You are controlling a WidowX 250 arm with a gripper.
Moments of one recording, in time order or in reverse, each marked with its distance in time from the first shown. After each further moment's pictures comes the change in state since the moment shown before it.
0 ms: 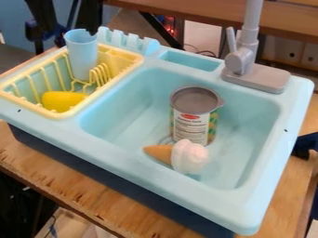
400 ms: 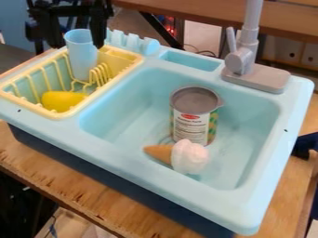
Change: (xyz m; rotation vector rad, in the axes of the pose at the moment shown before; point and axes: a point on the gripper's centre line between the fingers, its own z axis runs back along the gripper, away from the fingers) arm 0.011 0.006 -0.026 0.004 0.040 0.126
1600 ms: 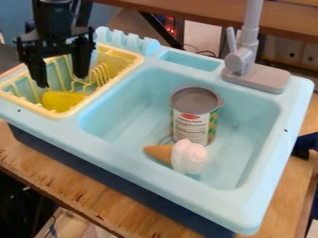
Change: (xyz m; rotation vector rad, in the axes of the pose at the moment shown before) arm -0.008 0.027 -0.050 0.179 0.030 0.653
